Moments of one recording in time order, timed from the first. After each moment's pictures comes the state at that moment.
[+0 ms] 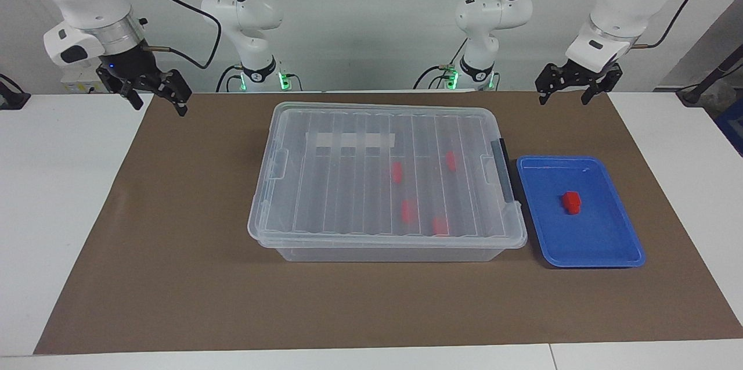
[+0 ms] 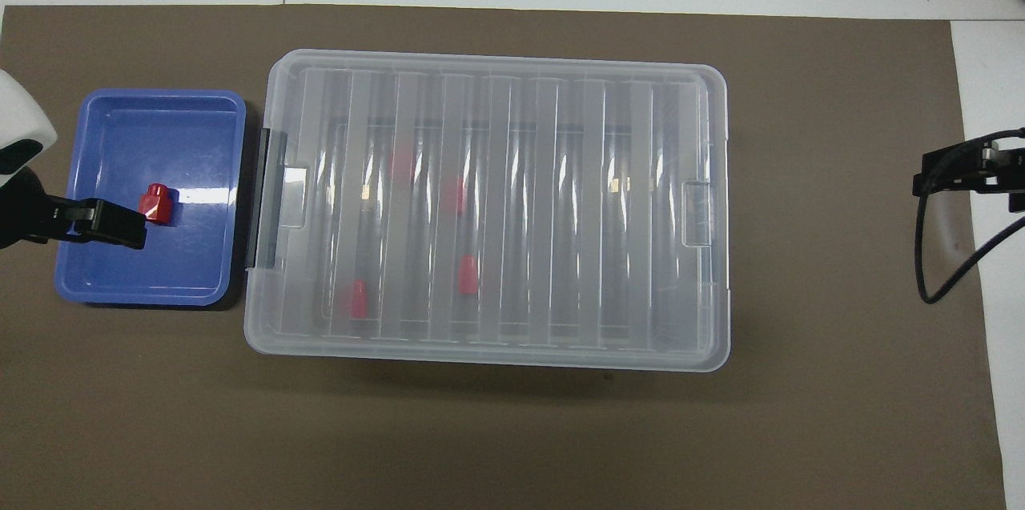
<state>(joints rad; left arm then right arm) 0.07 -0.08 -0.16 -1.69 0.03 1.53 0.03 -0.07 0.00 0.02 -1.55 -0.02 1.55 0.14</state>
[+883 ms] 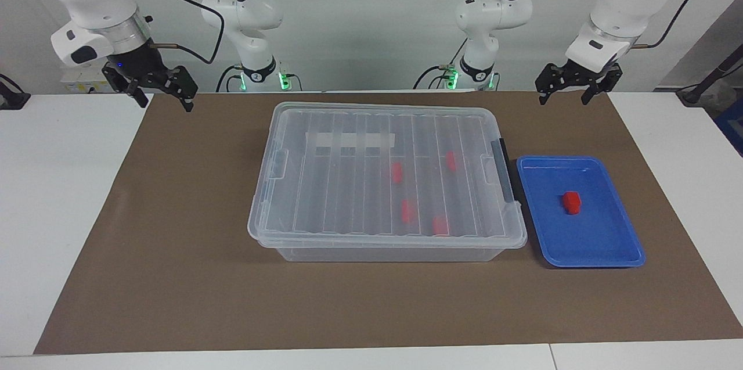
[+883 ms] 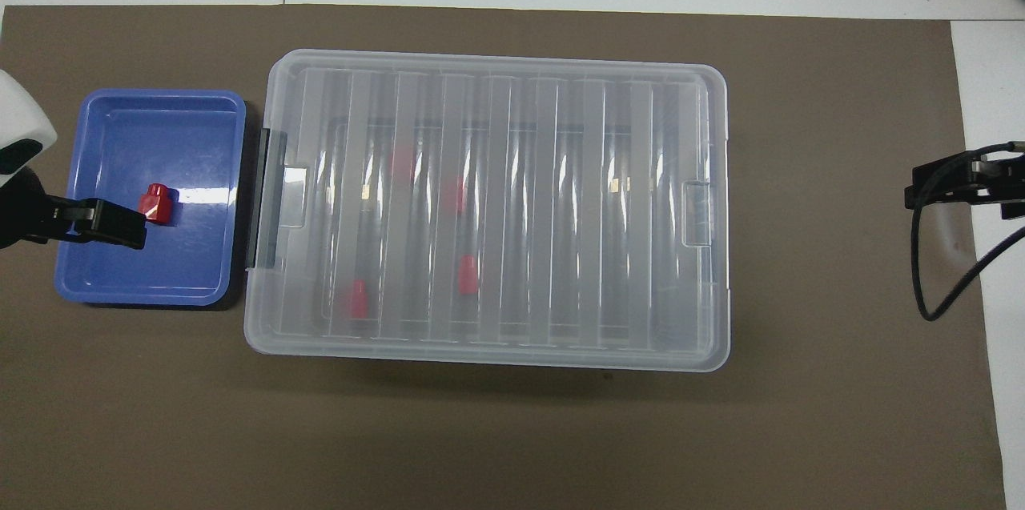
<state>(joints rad) 0.07 -0.08 -0.16 -1.69 0.03 1.53 0.03 -0.06 -0.01 0.02 -1.55 -0.02 1.51 0.10</state>
